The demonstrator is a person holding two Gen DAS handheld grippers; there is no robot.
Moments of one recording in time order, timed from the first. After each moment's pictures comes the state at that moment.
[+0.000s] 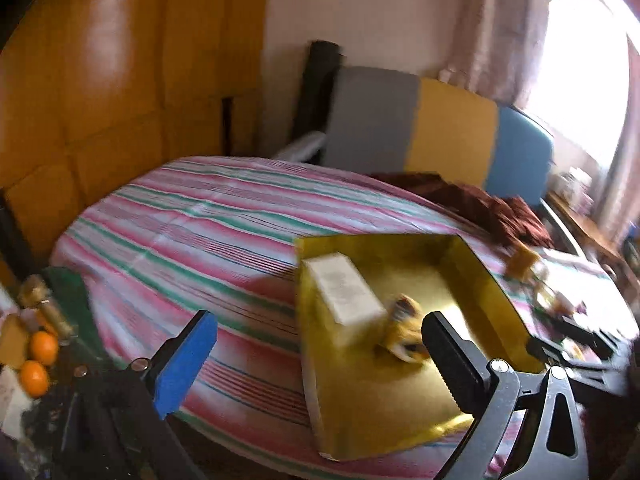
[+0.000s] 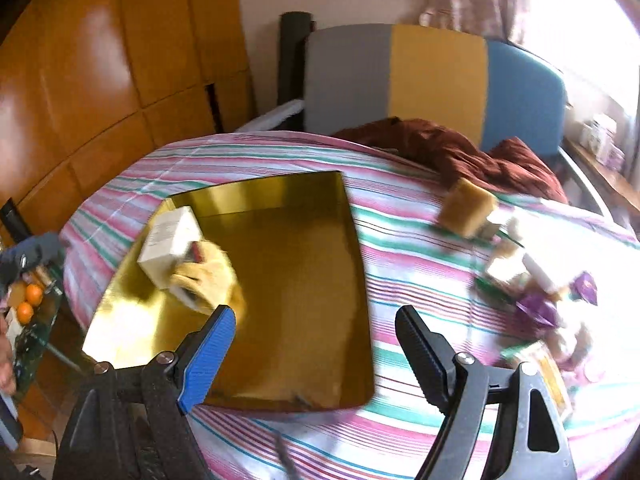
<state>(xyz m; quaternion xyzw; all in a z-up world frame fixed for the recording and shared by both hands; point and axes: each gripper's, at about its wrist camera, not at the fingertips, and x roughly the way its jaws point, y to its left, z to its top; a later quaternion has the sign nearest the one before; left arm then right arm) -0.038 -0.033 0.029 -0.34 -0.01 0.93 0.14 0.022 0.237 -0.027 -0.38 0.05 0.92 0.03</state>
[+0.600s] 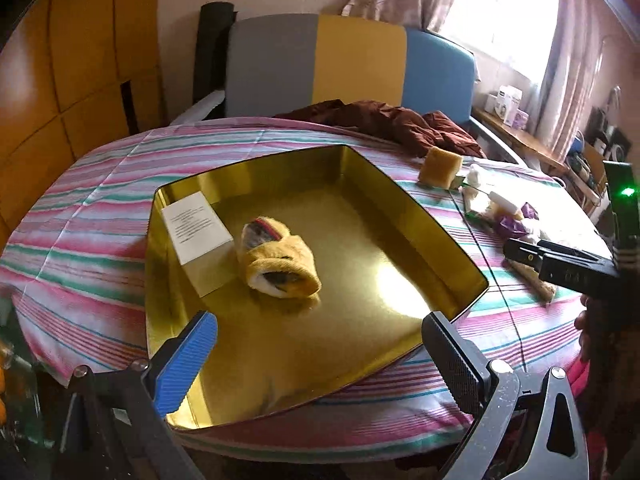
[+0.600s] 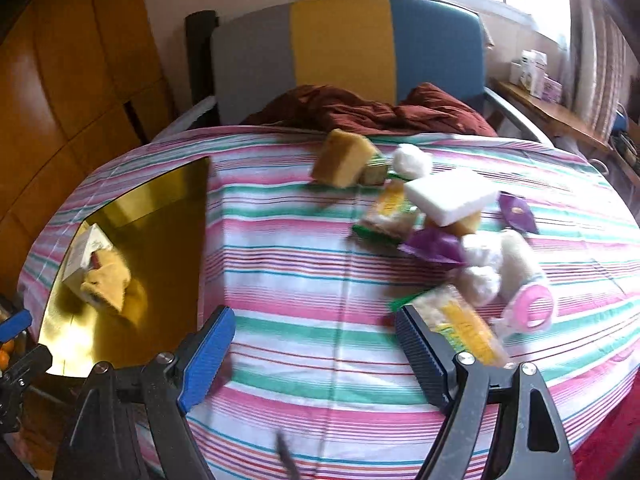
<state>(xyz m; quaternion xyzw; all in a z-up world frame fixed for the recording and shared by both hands) -0.008 0.062 -0.011 -0.39 0.07 0.88 0.27 0.055 0.333 -0.042 -0.41 0.12 0.90 0.14</state>
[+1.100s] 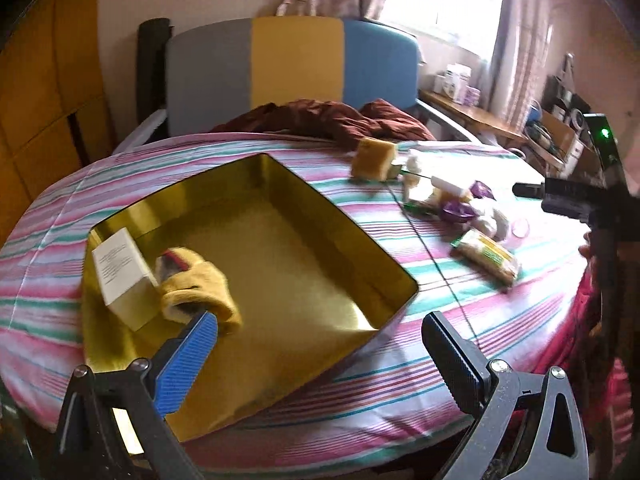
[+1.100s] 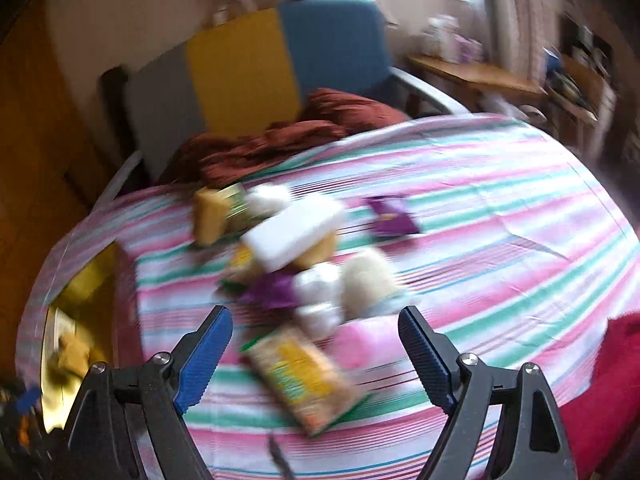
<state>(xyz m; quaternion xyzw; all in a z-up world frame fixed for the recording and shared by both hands) 0.011 0.119 -0.004 -0.38 0.11 0.85 0.35 0.105 0.462 -0.009 -0.38 0.22 0.86 0.25</state>
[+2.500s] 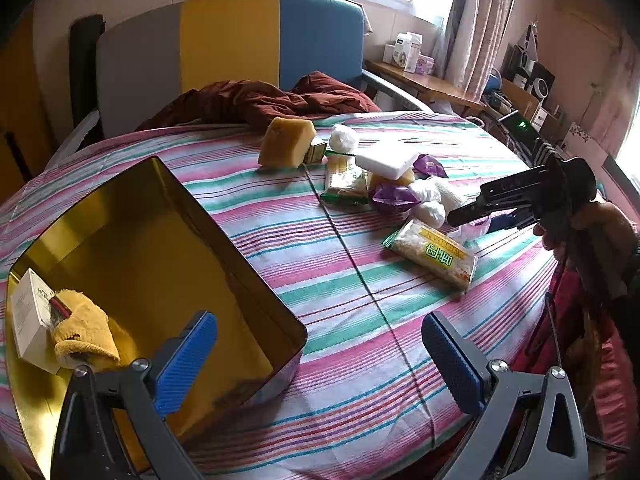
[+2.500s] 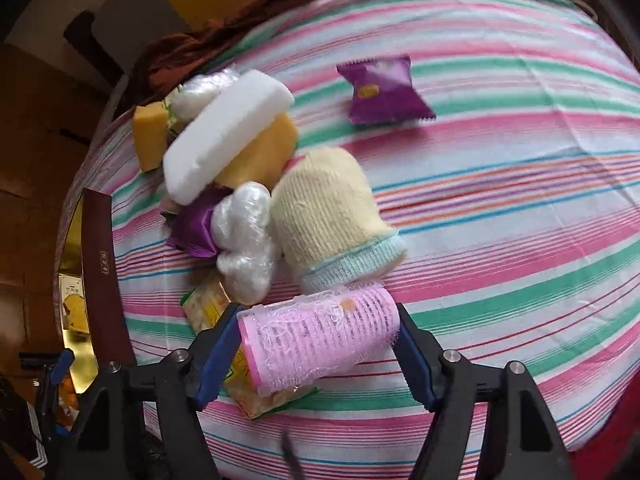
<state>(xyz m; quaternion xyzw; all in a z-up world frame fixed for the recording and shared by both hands) 0.015 0.214 -0.018 -0.41 0.13 0.81 0.41 0.077 0.527 -0.088 -0.55 0.32 0.76 0.12</state>
